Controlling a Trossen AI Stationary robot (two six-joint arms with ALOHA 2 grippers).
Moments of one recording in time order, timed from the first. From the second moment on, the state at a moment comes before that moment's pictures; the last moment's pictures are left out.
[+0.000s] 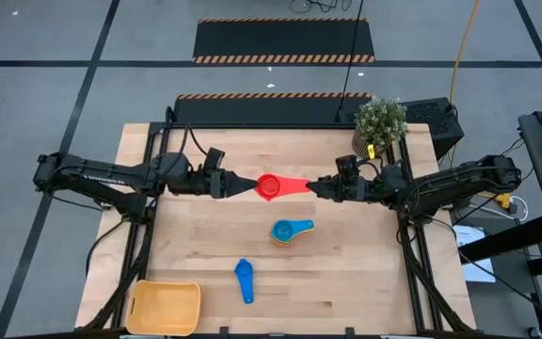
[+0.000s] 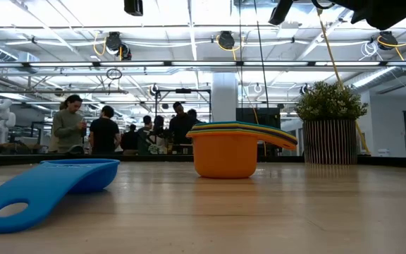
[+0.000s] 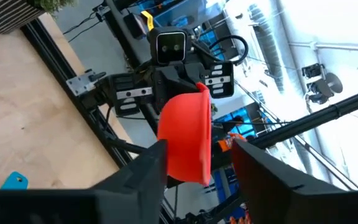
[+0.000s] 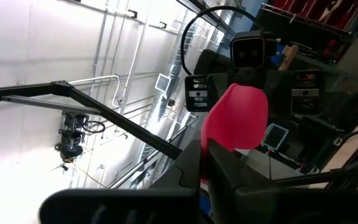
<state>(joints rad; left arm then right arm) -0.06 1.14 0.88 0.30 -0.02 -1.10 0.06 1.16 0.54 1.04 -0.01 1.20</state>
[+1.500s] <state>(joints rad) -0.06 1.14 0.88 0.35 0.00 -0.98 0.06 1.15 0.54 0.96 0.02 1.21</state>
